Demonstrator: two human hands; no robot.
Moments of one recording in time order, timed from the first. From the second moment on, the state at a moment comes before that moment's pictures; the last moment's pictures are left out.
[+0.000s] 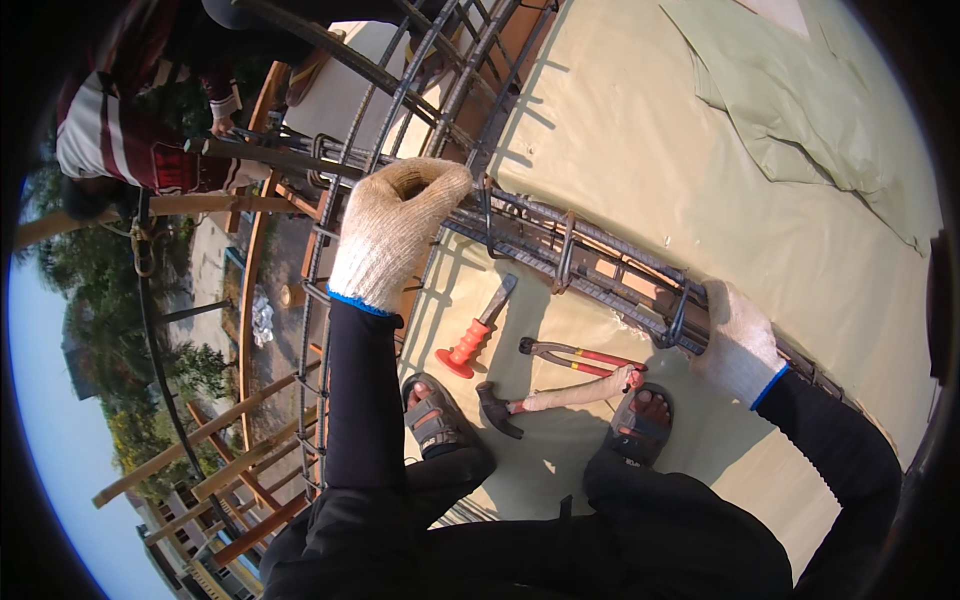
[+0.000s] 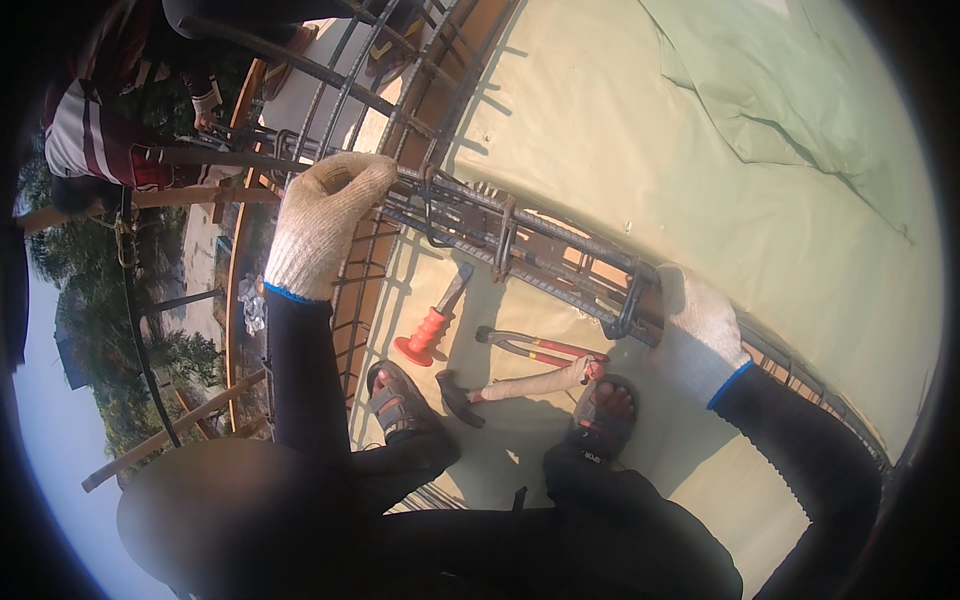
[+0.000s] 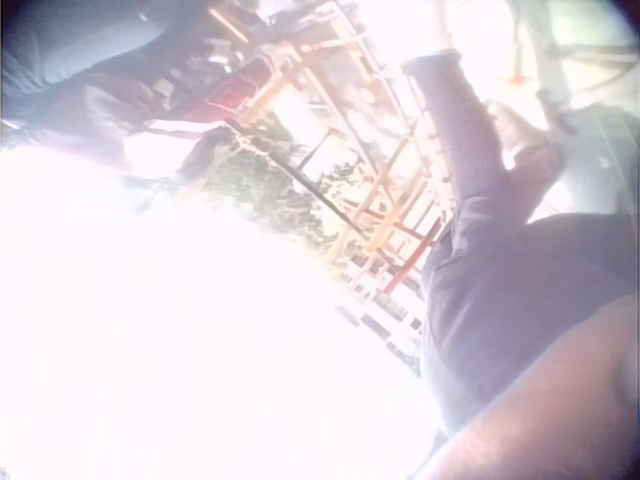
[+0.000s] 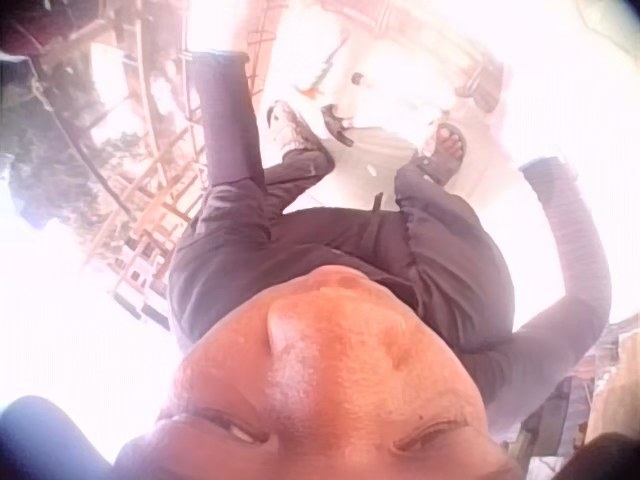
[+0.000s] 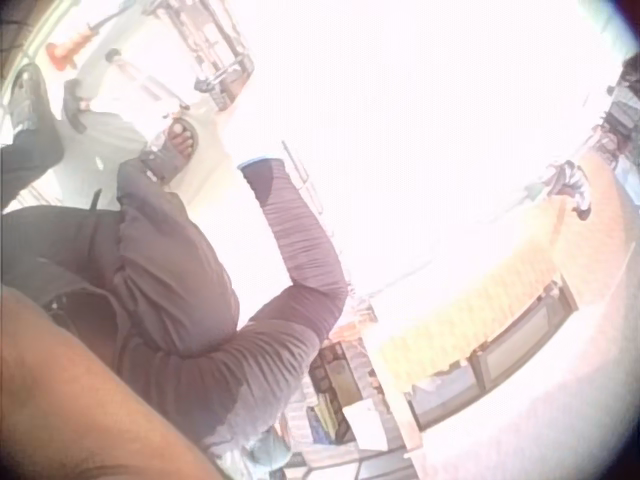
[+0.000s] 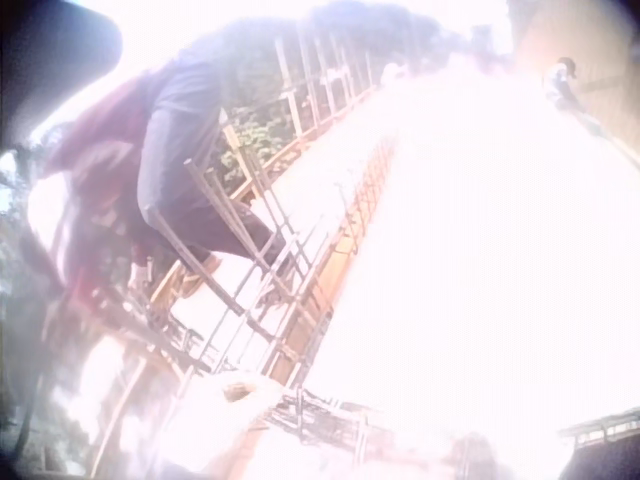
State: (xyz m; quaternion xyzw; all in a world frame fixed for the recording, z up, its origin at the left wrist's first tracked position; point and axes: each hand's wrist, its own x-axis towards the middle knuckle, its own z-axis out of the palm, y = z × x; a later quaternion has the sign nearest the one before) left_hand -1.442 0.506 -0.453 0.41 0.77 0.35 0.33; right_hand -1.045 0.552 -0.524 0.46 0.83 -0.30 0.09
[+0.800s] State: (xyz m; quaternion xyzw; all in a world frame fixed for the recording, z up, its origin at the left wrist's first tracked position) left_hand -1.468 0.469 -0.489 0.72 0.69 0.09 0.05; right_hand -1.049 0.547 -0.498 0.45 0.84 -0.29 0.12
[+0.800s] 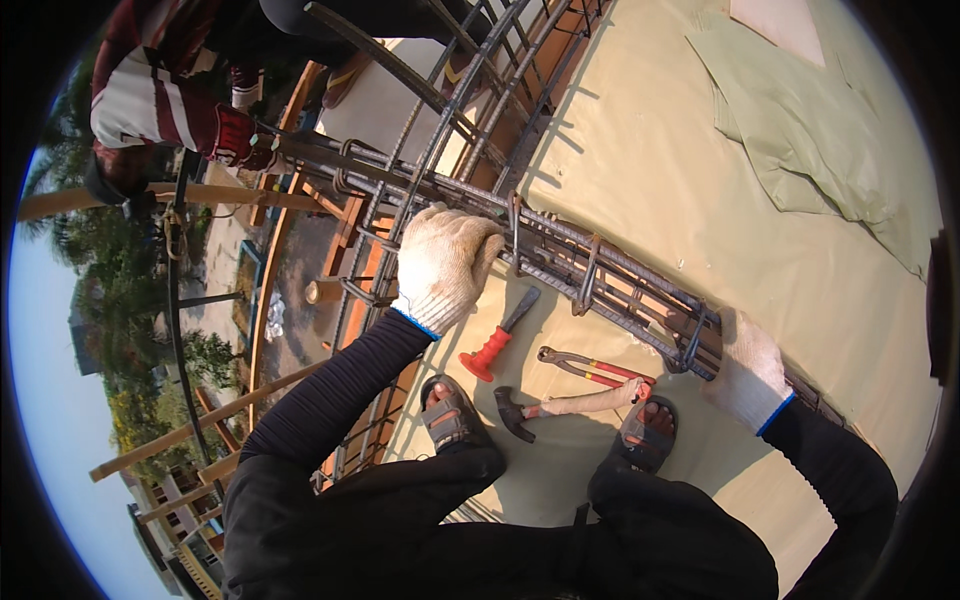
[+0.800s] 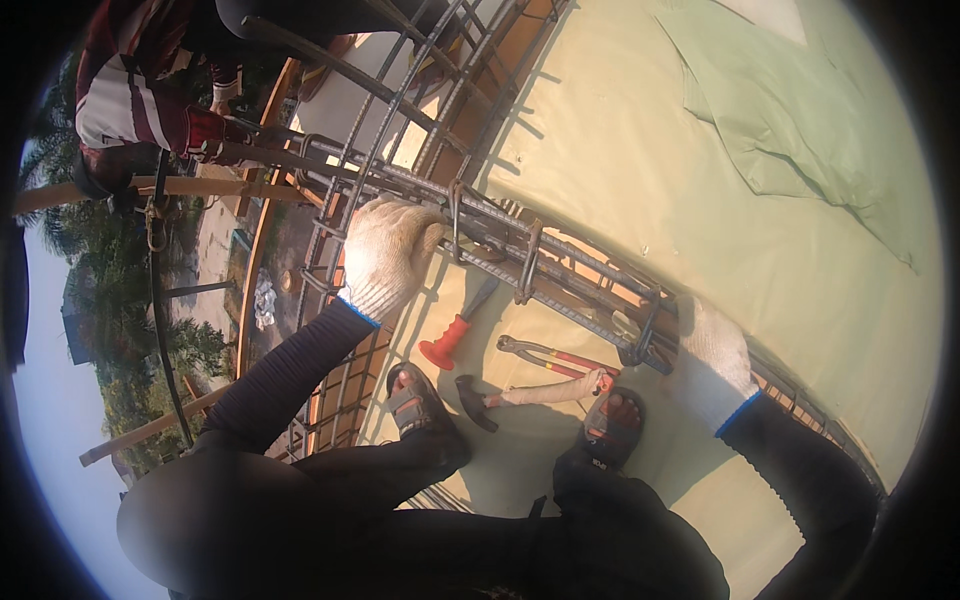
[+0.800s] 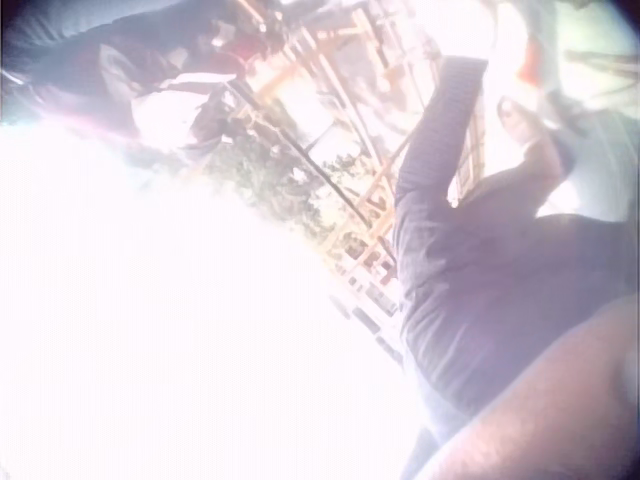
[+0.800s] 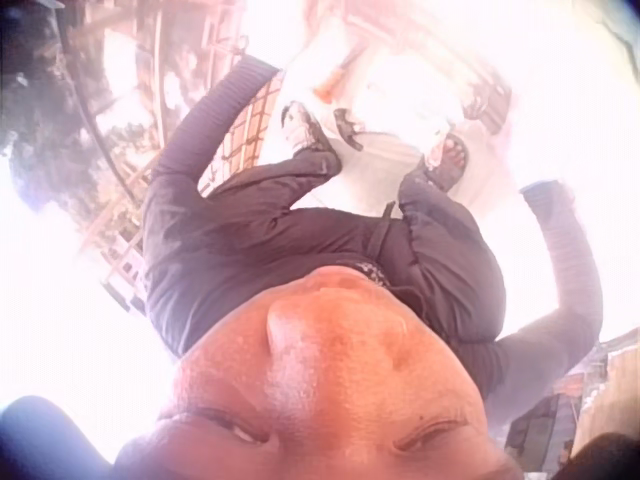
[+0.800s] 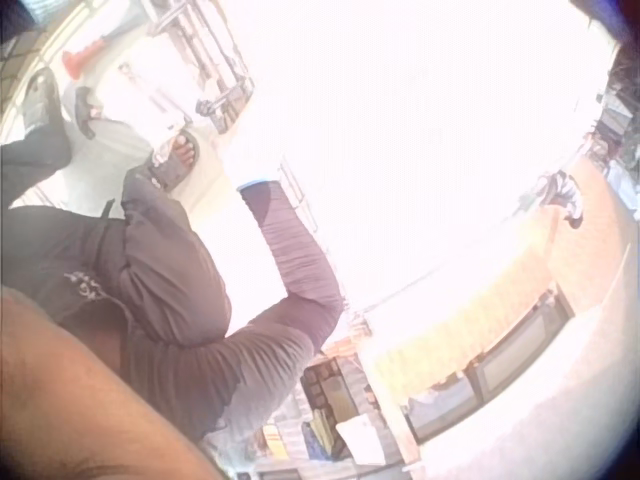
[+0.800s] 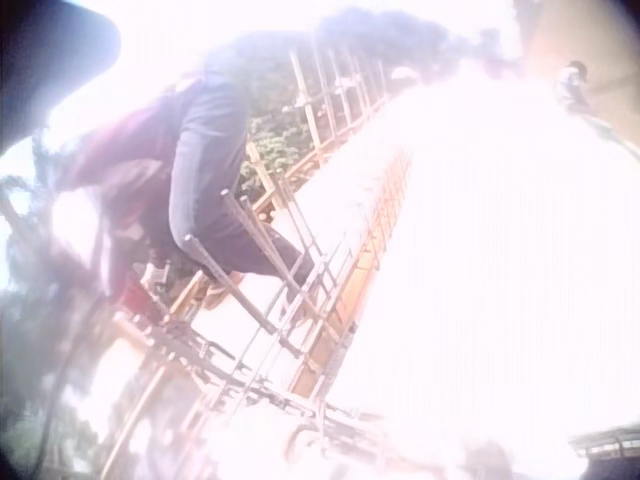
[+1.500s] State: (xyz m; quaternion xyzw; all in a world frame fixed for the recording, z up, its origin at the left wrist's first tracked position) left_hand -1.368 0.414 -0.508 0.19 0.62 0.30 0.70; right_hand -1.055 0.542 -0.487 0.49 0.82 -0.27 0.14
